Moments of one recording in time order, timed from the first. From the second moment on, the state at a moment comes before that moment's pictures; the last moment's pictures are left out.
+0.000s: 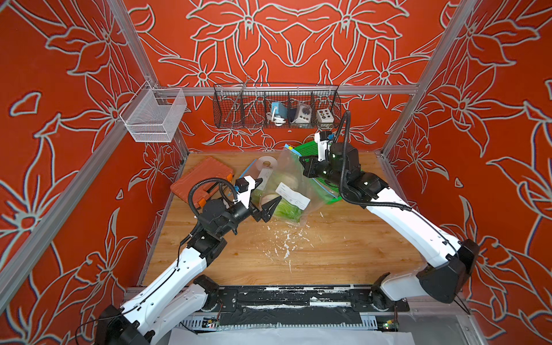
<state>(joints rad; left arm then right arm) -0.47 0.85 0.61 0.37 0.35 -0.11 0.67 1.43 1.47 -0.35 -0.04 0.45</state>
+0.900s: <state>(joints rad) -0.80 1.17 0.82 0.43 0.23 -0.15 0.64 1.31 1.24 -0.21 0.03 0.69</state>
